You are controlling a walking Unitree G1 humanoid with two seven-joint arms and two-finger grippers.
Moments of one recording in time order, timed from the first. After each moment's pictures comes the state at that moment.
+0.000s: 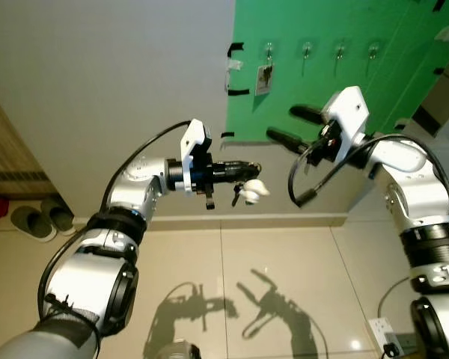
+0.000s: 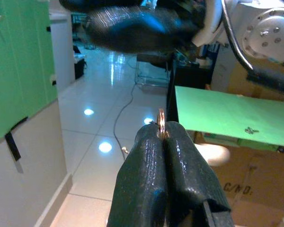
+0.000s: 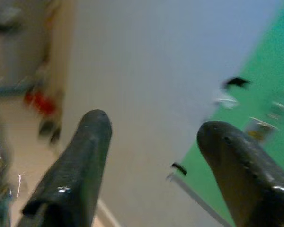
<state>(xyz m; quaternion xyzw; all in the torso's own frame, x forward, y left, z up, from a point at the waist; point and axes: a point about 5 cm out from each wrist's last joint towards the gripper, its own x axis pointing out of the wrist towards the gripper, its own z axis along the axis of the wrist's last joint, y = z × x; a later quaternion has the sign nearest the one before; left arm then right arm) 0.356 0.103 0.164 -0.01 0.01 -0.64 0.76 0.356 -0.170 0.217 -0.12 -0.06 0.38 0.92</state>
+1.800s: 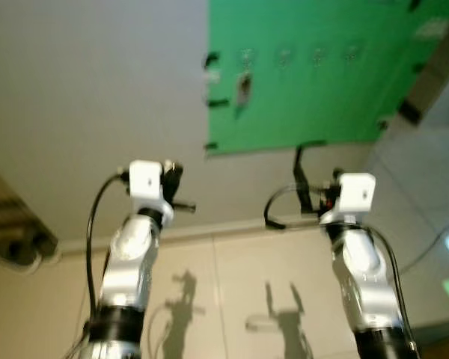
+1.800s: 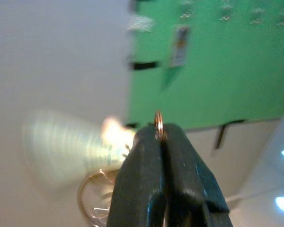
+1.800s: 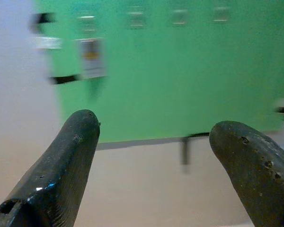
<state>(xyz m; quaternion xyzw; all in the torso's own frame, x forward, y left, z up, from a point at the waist) 0.312 0.135 0.110 -0.04 -0.01 -0.12 0.99 0.293 -0.168 0.103 0.02 -0.03 0.03 1.00</state>
